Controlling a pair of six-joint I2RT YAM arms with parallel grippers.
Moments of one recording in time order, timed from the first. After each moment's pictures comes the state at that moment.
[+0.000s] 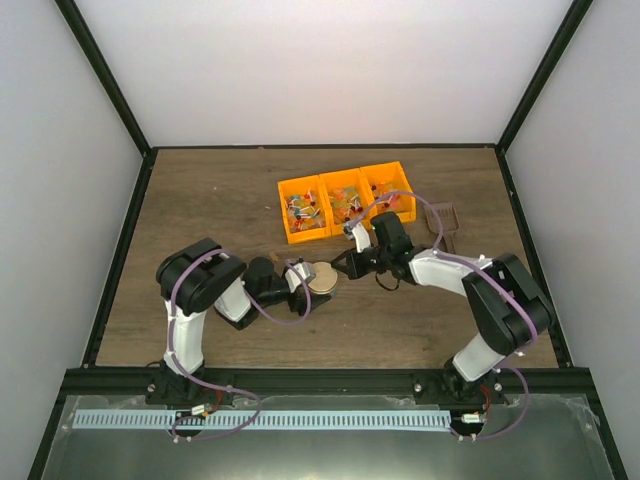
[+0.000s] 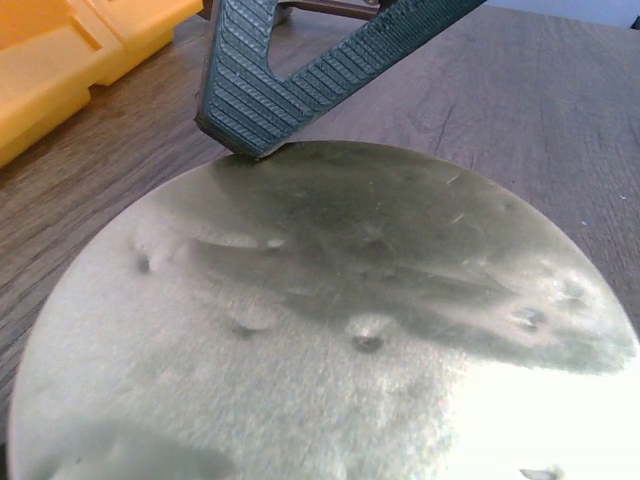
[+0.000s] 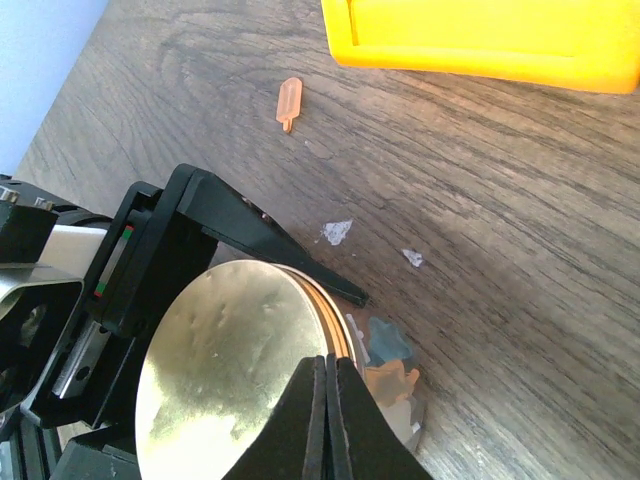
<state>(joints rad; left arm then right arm) -0.62 2.01 0.41 1.25 0.57 0.10 0.53 1.61 0.77 0.03 -0.63 0.21</state>
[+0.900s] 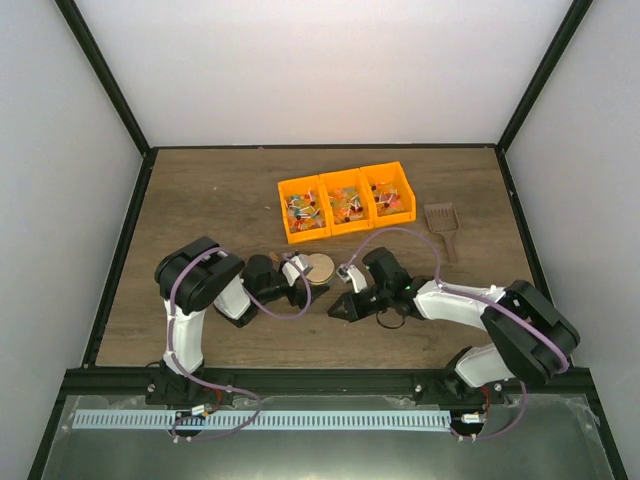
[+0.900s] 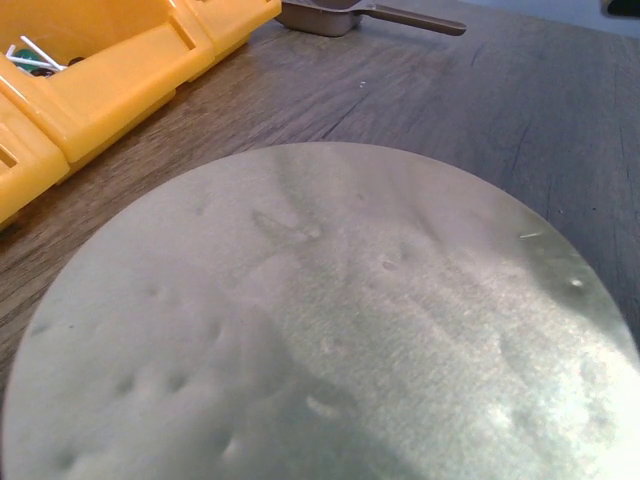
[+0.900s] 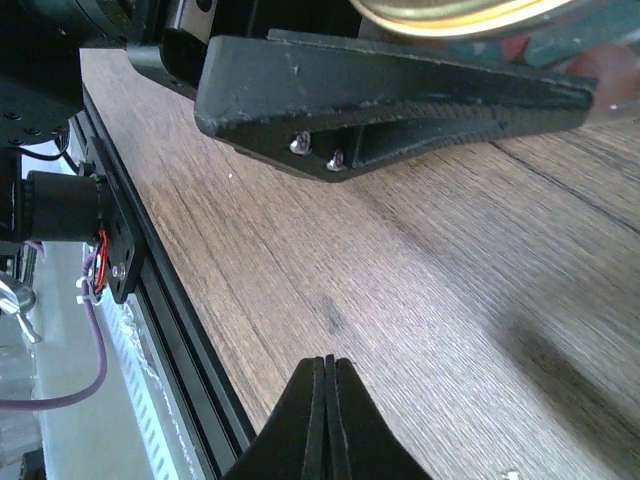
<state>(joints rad) -0.60 2.01 0.42 1.24 0.50 0.06 0.72 1.41 0.53 0.02 -0.67 0.47</state>
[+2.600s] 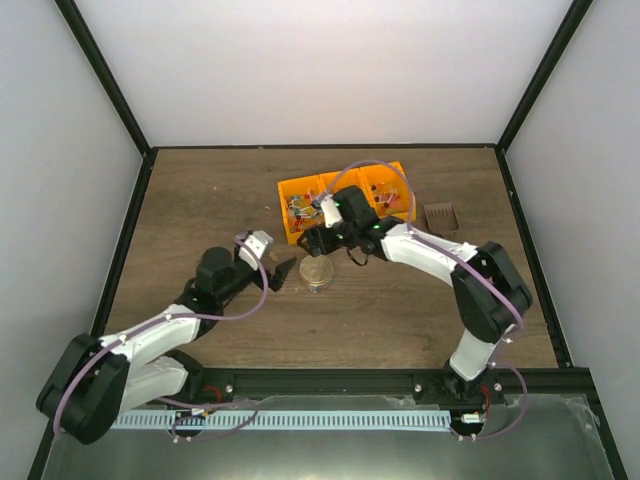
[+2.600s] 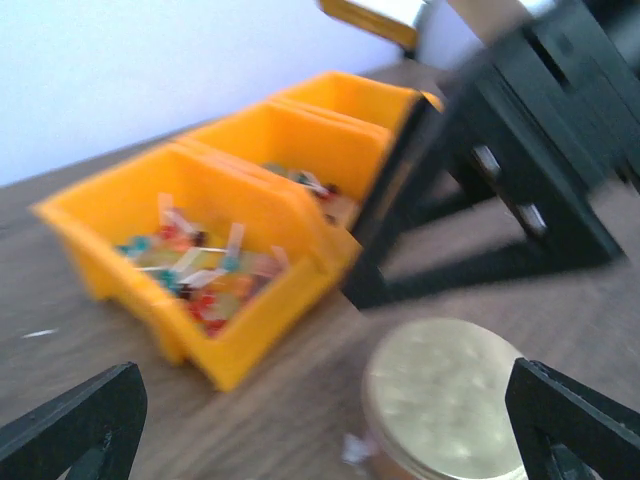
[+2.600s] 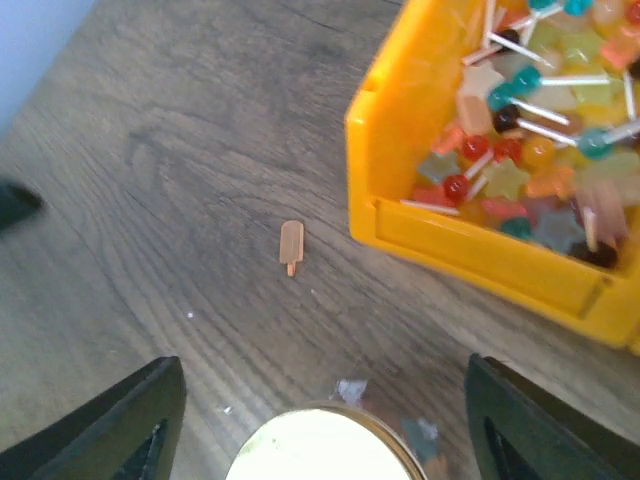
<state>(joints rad) -0.54 1.14 0.33 0.54 0.26 0.04 0.63 1.68 1.11 -0.17 -0.37 0.26</state>
